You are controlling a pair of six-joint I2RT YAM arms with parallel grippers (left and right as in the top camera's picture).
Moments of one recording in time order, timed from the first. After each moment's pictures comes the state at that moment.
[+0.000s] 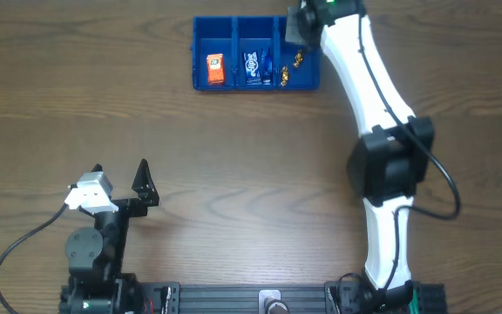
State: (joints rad) left arm -0.04 0.01 0.04 -0.15 0.00 -0.27; right arm 0.29 2.28 2.23 -1.00 0.18 0.33
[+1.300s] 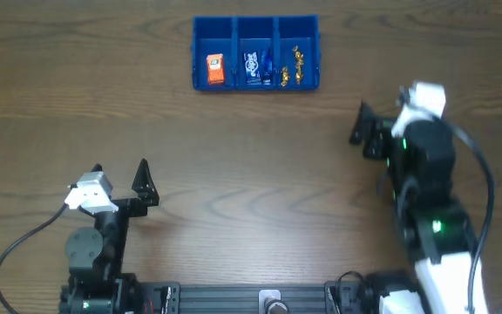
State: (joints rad) left arm -0.04 0.01 0.04 -0.15 0.00 -0.27; right arm 0.13 0.79 0.73 -0.39 0.19 0.21
